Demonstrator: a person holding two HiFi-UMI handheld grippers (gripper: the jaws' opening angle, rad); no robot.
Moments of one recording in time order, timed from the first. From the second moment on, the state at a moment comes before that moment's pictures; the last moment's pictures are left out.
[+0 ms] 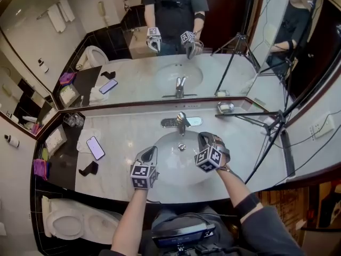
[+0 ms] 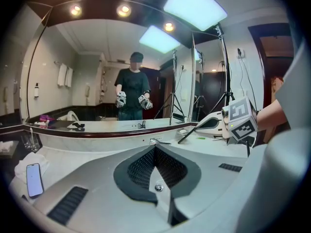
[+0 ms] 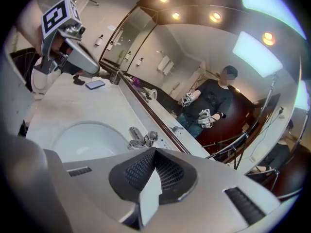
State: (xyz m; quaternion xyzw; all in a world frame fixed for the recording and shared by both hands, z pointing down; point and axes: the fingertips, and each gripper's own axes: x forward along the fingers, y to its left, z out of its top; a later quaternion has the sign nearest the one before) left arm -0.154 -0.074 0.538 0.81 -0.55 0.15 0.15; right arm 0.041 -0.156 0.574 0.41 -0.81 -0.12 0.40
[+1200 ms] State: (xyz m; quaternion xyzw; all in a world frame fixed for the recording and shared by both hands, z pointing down) left arm -0.157 -0.048 0.540 0.81 -0.55 0.14 0.16; right arm 0.141 -0.082 0.588 0.51 -0.81 0.15 0.23
